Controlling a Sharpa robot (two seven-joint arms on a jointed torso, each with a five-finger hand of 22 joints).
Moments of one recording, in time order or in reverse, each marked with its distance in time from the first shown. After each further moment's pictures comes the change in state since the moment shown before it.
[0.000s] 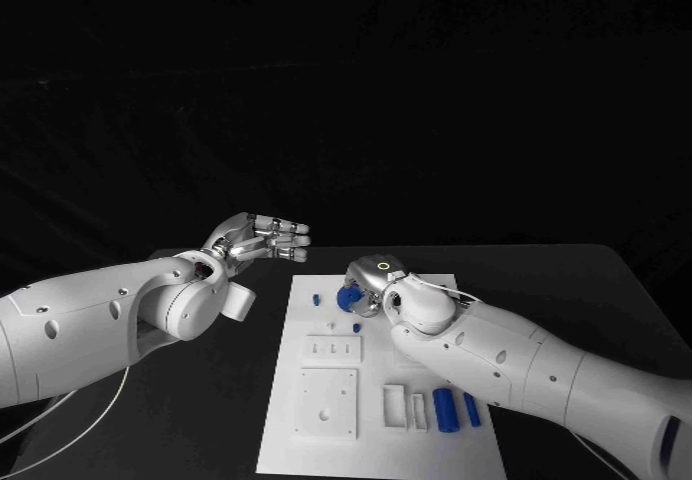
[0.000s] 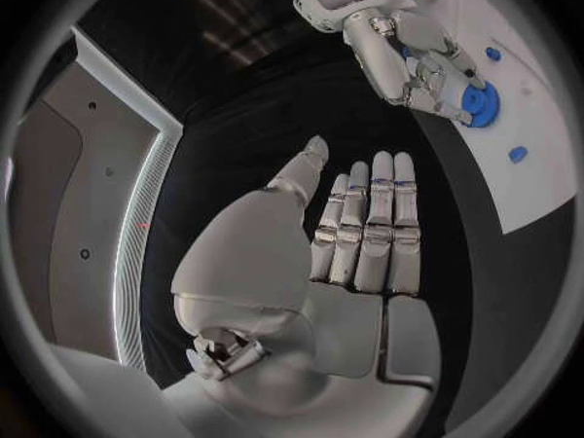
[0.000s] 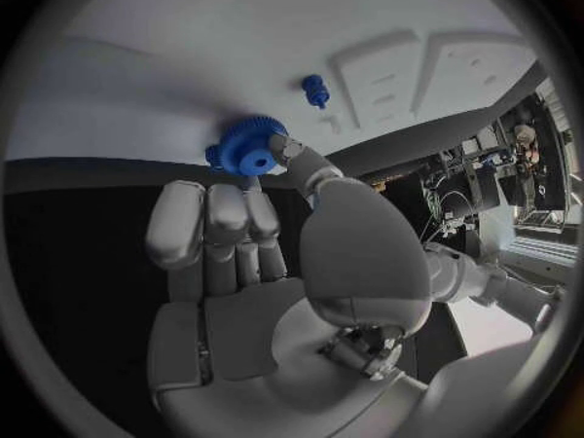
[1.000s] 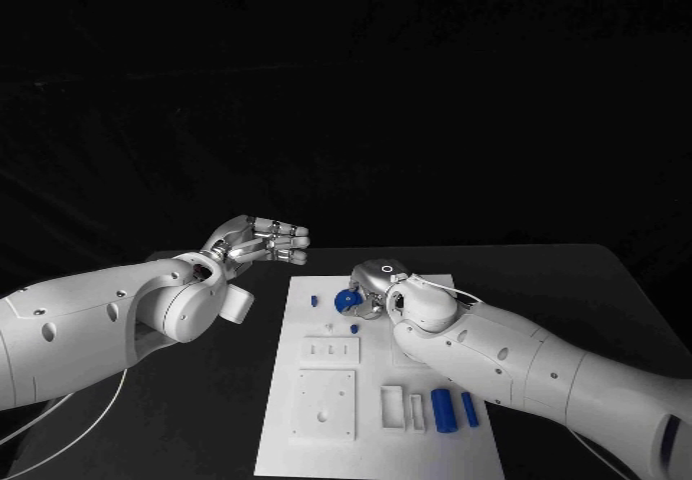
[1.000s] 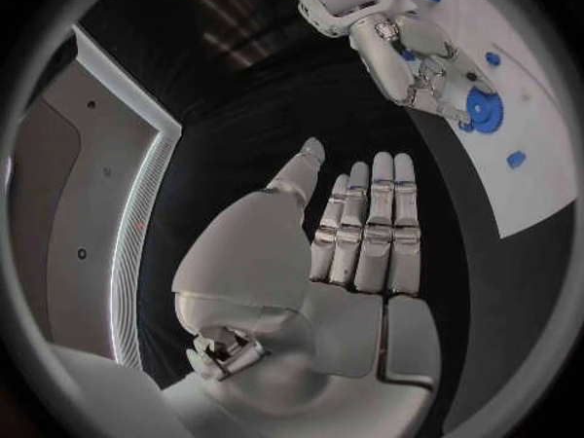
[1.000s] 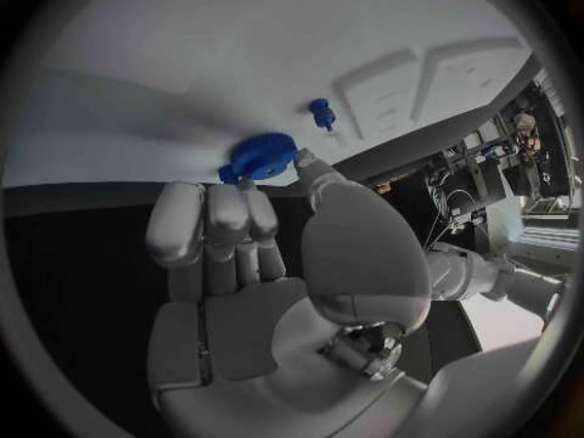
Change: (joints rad) left arm 0.000 0.003 -0.001 -0.002 0.000 0.009 -0.013; left_hand -0.009 0.009 -0.034 0.058 -0.008 -0.011 0.003 0.000 0.000 -0.004 0.004 0.000 0.001 -0.004 0.004 0.000 0.000 0.000 0.004 0.004 -0.020 -0.026; right arm -0.001 -0.013 -0.002 -0.011 0.054 0.042 0.001; right_hand -0.053 -0.010 -0.141 0.279 -0.258 -0.047 0.002 0.005 -0.002 -0.009 0.009 -0.007 -0.002 0.000 0.000 -0.005 0.004 0.000 0.000 0.000 -0.009 0.000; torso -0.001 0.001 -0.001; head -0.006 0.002
